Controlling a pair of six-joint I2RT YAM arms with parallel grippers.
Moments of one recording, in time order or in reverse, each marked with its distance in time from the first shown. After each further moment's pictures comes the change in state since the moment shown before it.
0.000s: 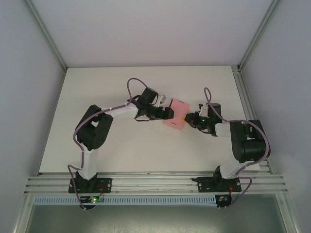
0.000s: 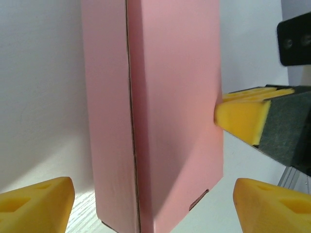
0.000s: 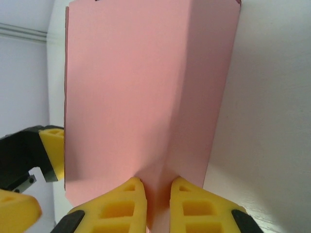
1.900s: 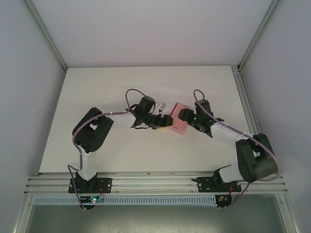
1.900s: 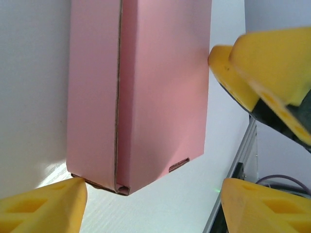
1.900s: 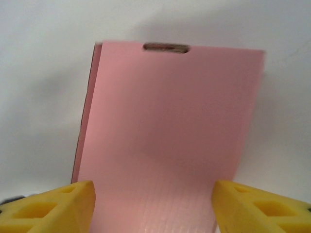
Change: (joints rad) left arm -0.031 -0.060 -0.227 0.253 0.147 -0.138; right arm 0.253 -0.240 0.142 -0.468 0.562 0.021
